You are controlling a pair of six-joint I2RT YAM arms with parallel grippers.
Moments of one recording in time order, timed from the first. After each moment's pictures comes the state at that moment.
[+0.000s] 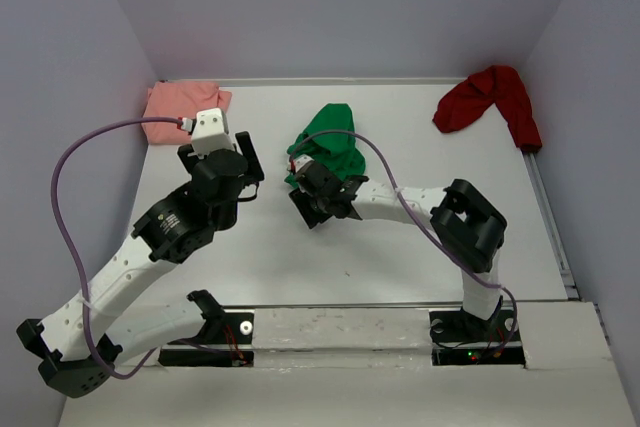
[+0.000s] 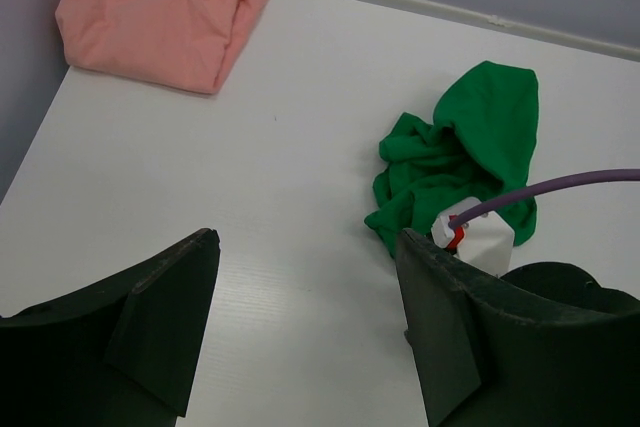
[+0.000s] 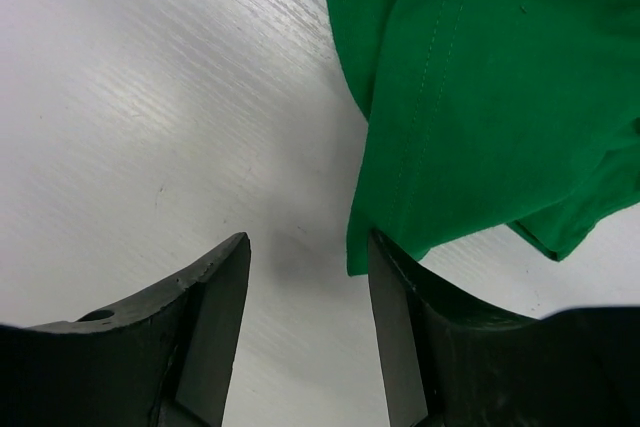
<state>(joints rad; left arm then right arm) -0.81 0.90 1.16 -0.69 -0.86 -0.49 0.96 1.93 1.34 -0.35 0.18 0.26</state>
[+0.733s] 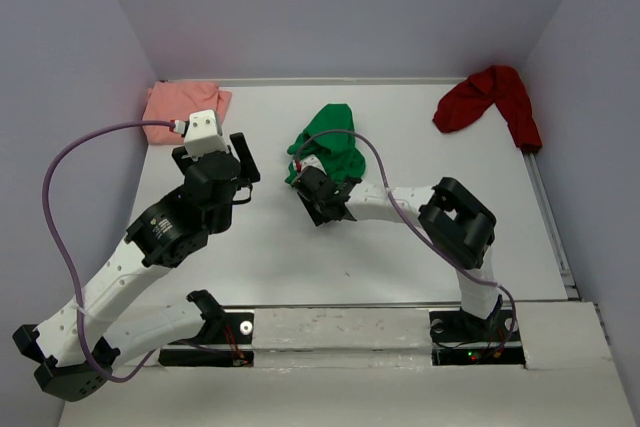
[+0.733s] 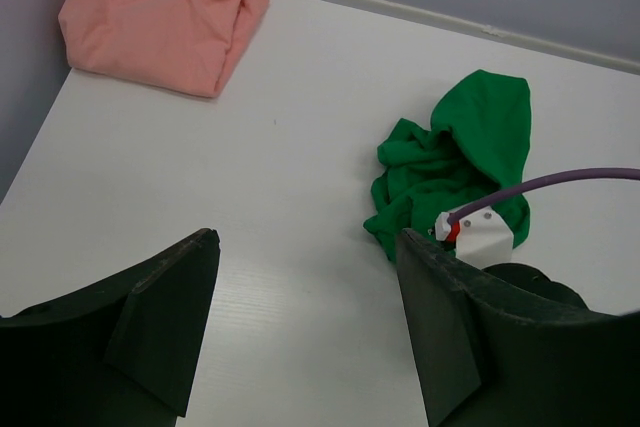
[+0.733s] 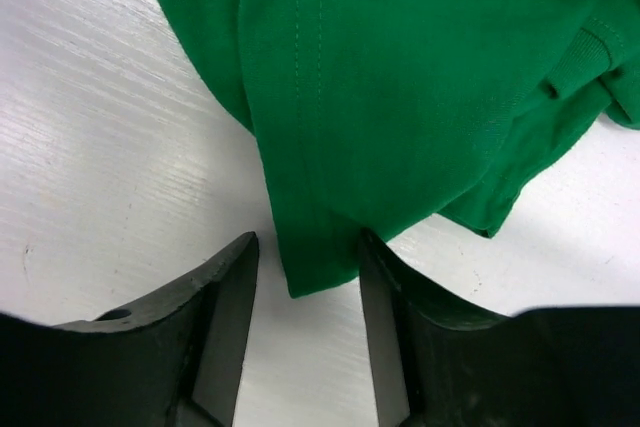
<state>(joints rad) -0.81 0.86 1.16 -0.70 -0.87 -0.49 0.96 2.00 1.37 -0.39 0.39 0.32</state>
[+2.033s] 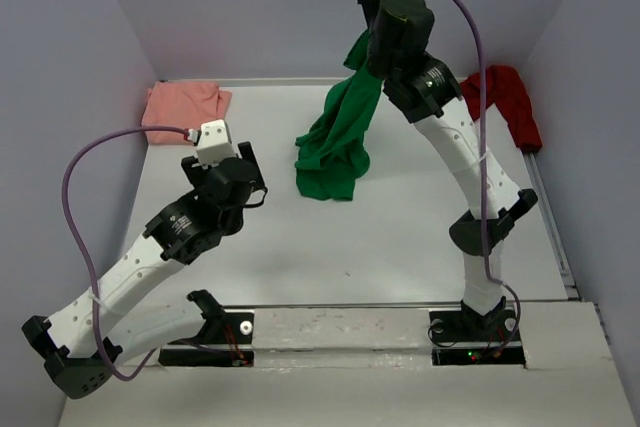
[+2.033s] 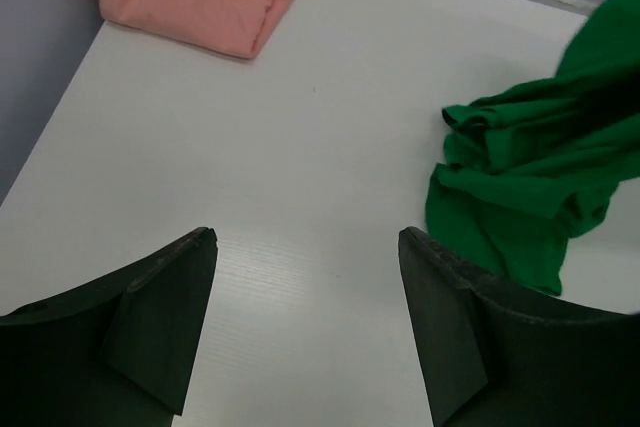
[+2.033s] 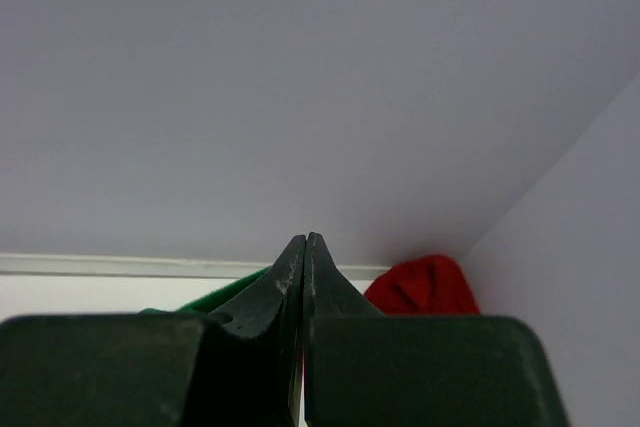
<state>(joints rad) -0.80 0.89 1.06 -0.71 -0.89 -0.56 0.72 1.97 2.52 -0.43 0.84 -0.36</state>
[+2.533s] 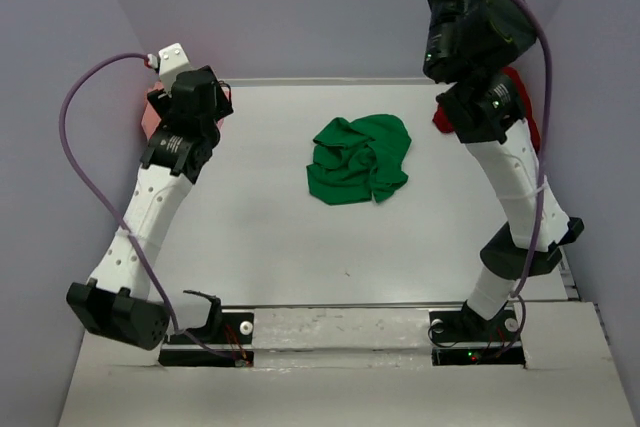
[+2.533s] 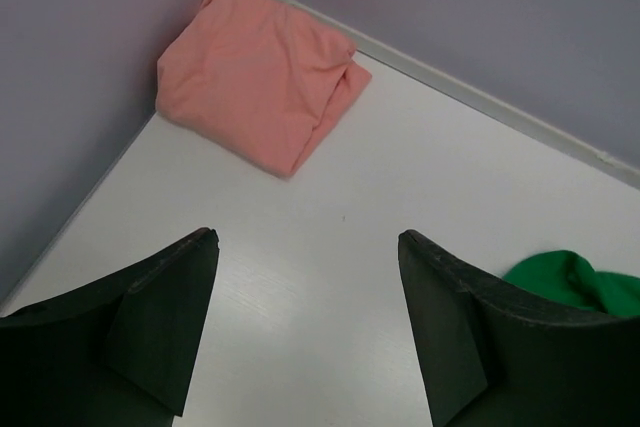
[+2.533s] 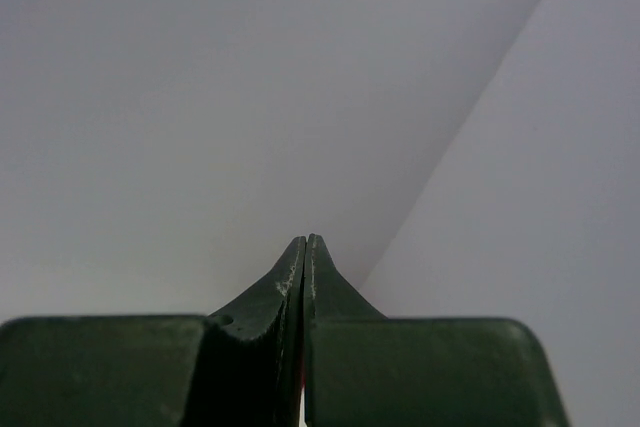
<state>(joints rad) -0.35 1.20 1.39 -0.56 -0.66 -0.42 0.75 1.78 2.51 -0.20 0.90 -0.81</state>
